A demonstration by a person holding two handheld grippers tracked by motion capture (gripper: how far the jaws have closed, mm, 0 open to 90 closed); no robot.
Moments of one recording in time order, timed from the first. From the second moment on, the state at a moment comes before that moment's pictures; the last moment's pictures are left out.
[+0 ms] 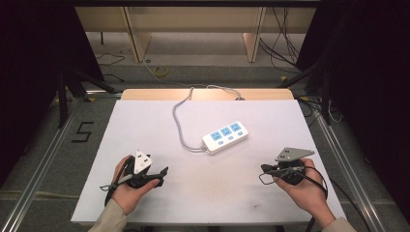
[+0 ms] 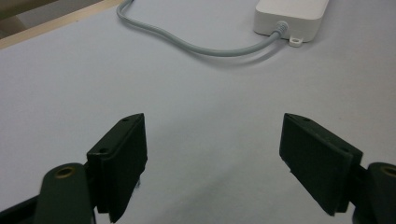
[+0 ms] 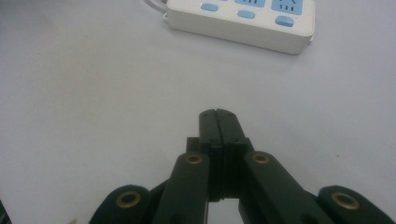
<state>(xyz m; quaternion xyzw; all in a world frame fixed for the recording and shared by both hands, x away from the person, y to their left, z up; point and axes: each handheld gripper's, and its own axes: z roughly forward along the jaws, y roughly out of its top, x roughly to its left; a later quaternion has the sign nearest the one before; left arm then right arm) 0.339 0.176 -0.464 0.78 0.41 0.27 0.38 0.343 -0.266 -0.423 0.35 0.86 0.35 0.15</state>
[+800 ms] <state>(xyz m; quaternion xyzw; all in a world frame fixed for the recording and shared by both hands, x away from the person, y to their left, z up) 0.338 0.176 -0.464 0.78 0.41 0.28 0.38 0.358 -0.260 -0.411 0.36 0.86 0.33 0.15</state>
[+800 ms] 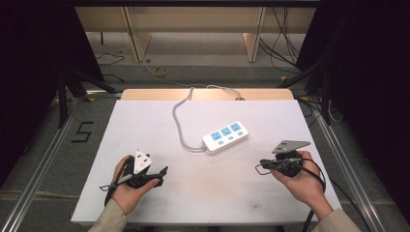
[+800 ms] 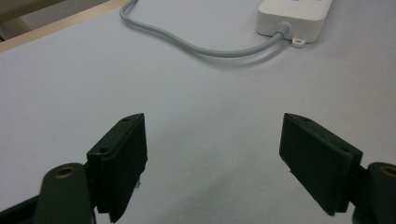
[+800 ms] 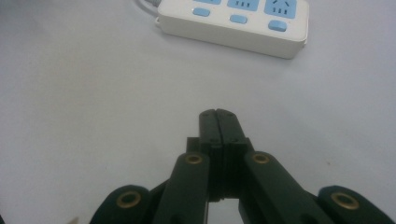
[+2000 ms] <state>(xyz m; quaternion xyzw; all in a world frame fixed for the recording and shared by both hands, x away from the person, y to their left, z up) 0.338 0.176 -0.464 0.78 0.41 0.28 0.38 0.391 -0.244 -0.396 0.37 0.86 0.31 0.14</state>
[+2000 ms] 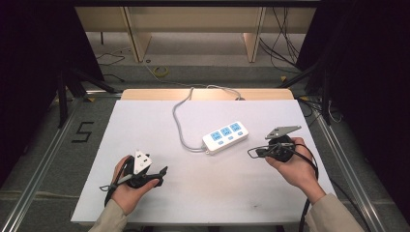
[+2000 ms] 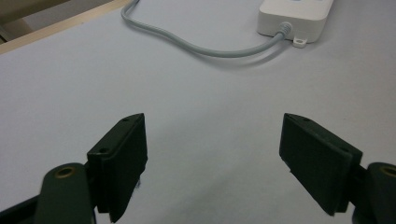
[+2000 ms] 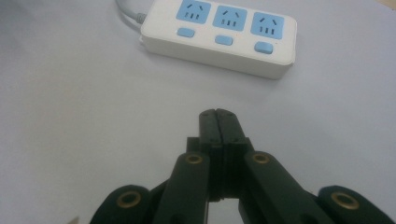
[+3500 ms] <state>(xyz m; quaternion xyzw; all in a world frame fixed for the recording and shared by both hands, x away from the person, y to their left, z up) 0.337 0.176 -0.464 0.78 0.41 0.28 0.38 0.428 -0.225 -0.387 0.38 0.87 0.27 0.14</state>
